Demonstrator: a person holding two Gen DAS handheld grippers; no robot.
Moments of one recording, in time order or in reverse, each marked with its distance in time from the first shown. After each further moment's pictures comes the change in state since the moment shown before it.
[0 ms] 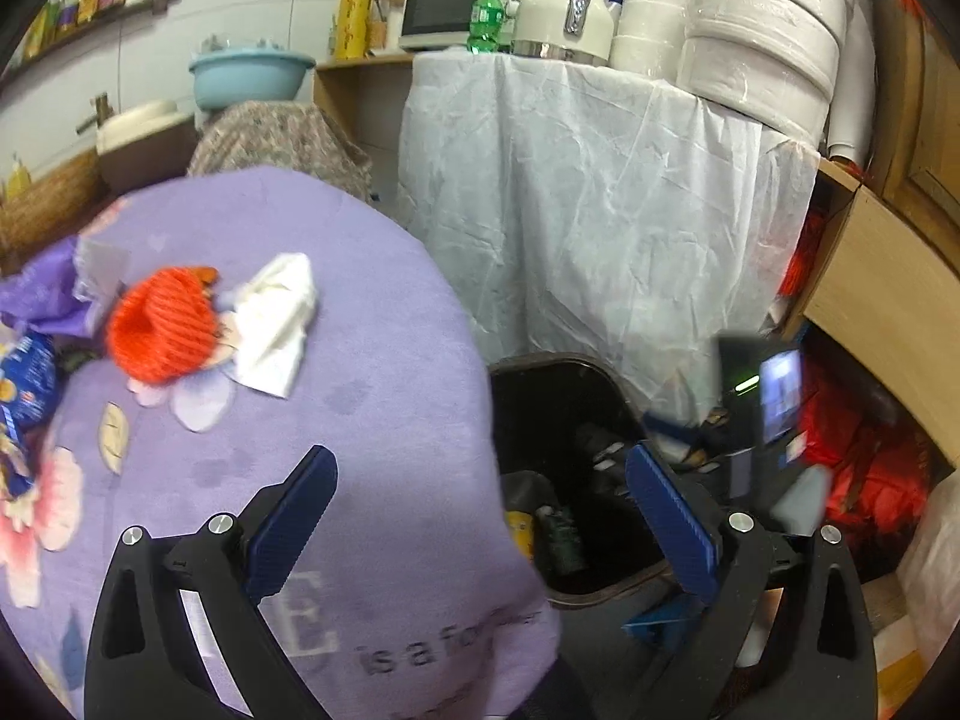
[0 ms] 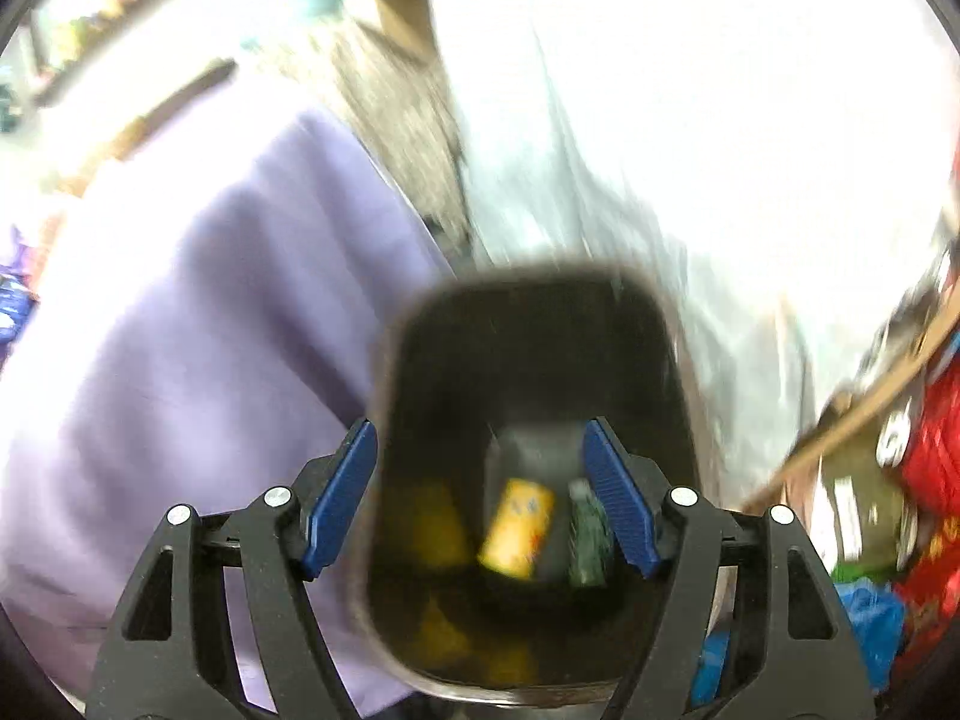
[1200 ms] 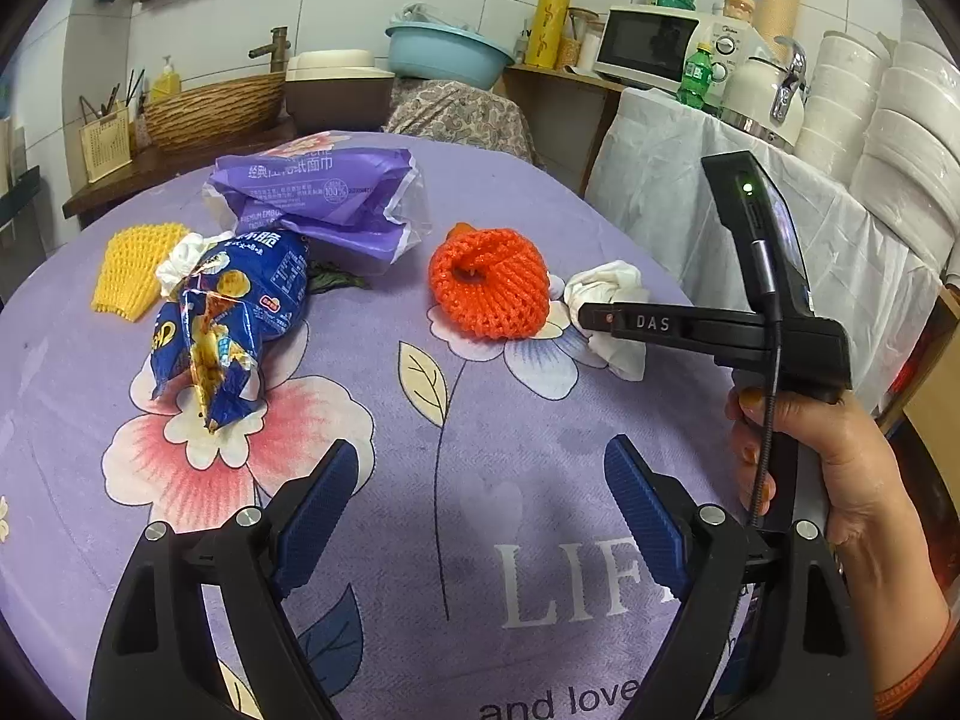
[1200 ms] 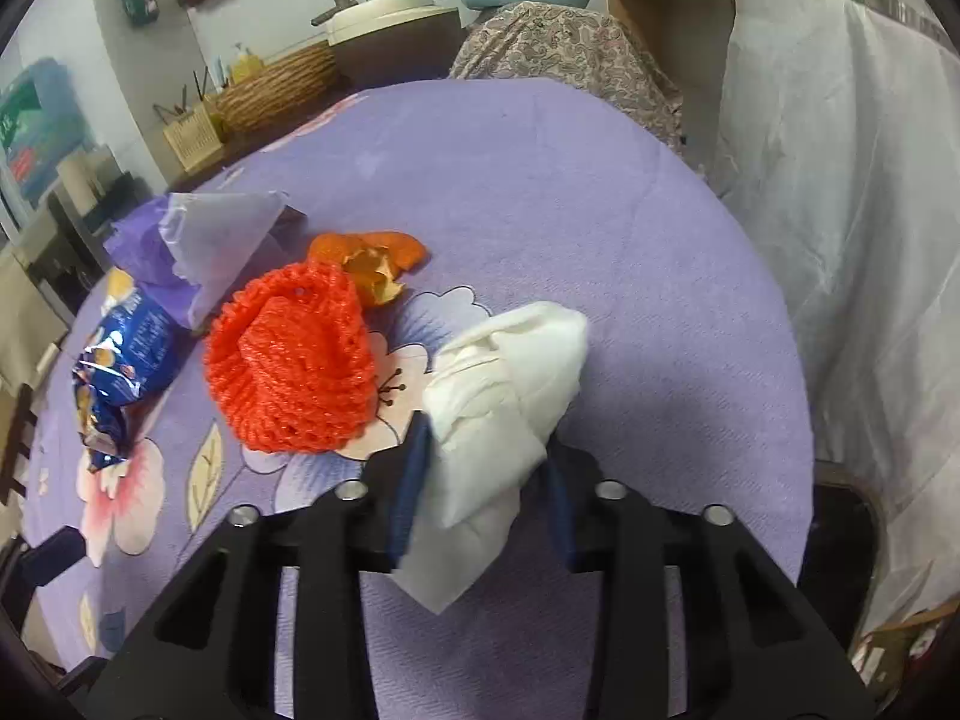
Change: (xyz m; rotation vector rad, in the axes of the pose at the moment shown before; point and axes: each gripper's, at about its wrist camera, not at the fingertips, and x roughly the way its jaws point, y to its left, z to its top) left arm -0.051 0.151 -0.031 -0.261 -0.014 0.201; right arm 0.049 0.223 0.091 -0.260 0.122 0.274
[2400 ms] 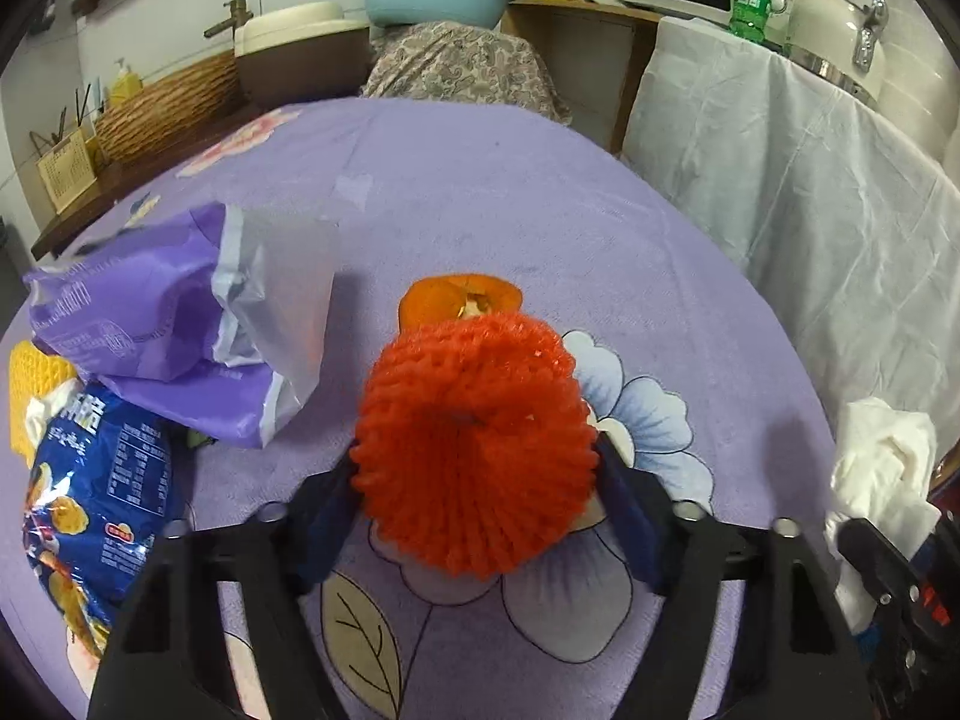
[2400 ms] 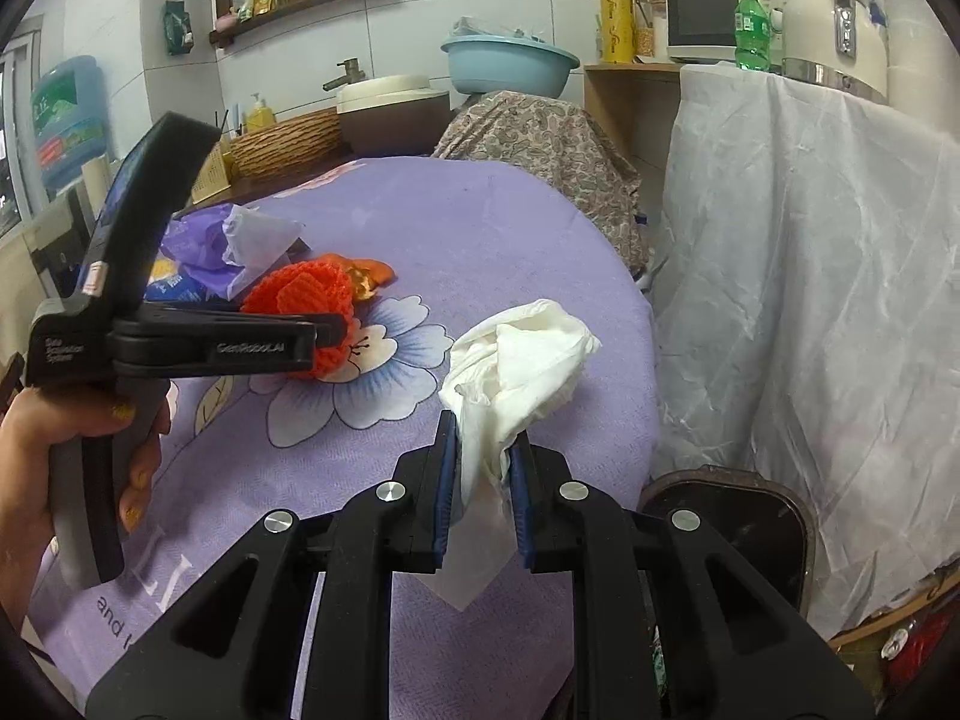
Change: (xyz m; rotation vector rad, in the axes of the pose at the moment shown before) left arm 0.128 -0.025 0.087 0.043 0.163 0.098; right arm -0.075 -0.022 -0.054 -0.087 -0.215 -0.094
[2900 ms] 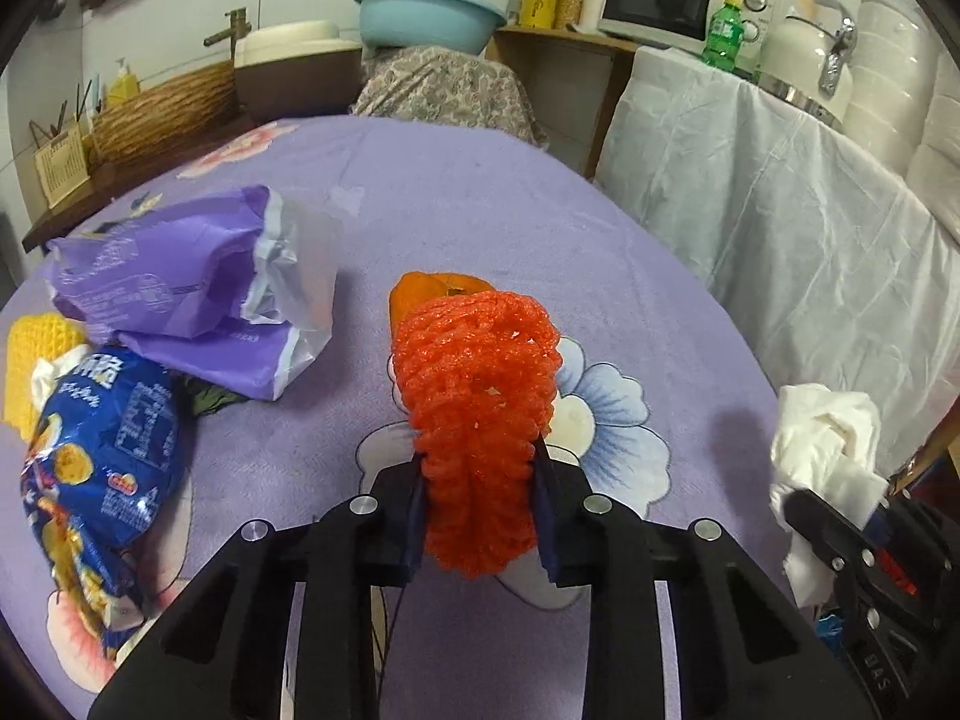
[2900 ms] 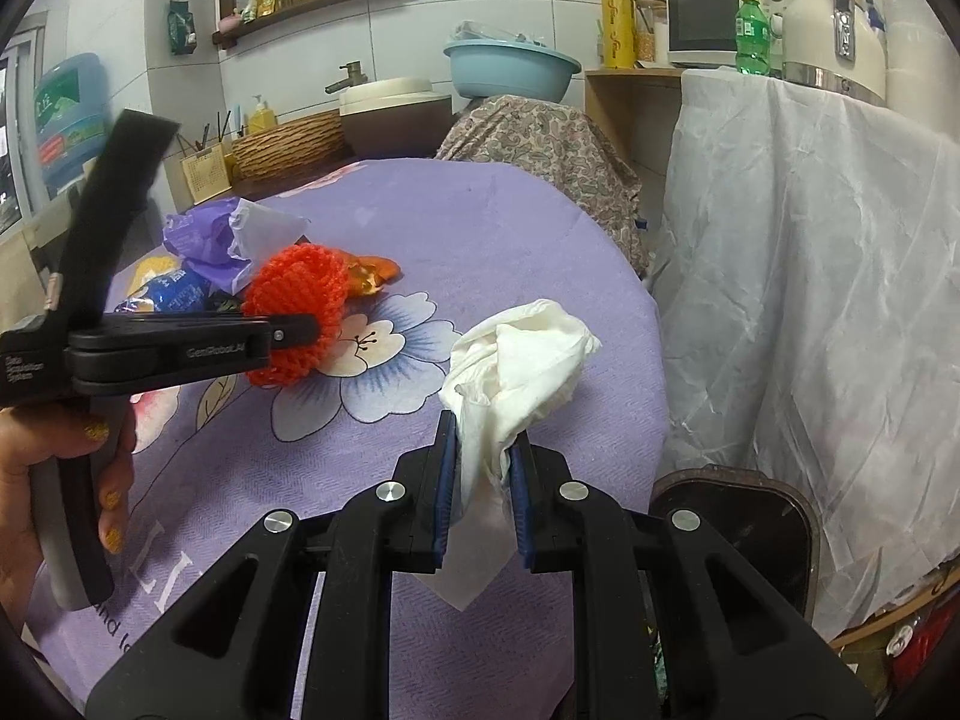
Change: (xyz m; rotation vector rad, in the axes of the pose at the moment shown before) left arm -0.032 -0.001 -0.020 0.001 -0.094 -0.068; right arm 0.000 0.002 -0.004 -0.007 -0.021 0.001
